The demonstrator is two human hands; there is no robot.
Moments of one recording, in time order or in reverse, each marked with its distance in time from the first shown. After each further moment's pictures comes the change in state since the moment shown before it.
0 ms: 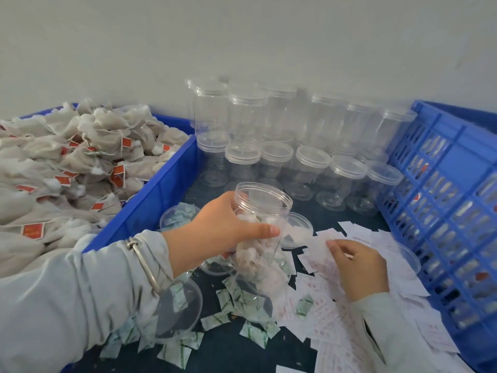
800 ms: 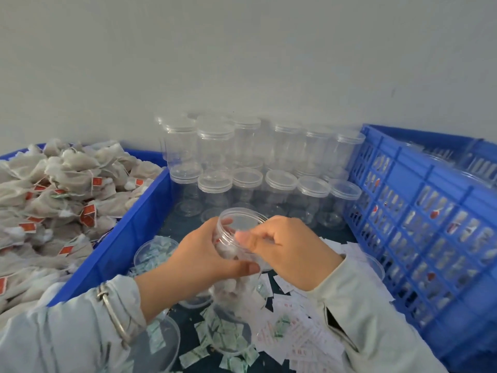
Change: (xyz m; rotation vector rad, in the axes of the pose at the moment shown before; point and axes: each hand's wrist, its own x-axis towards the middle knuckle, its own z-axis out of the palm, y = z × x) left_hand 0.000 0.001 0.007 0.038 -0.004 0.188; right_hand -0.012 -0.126 -0.041 -0.058 -0.528 -0.549
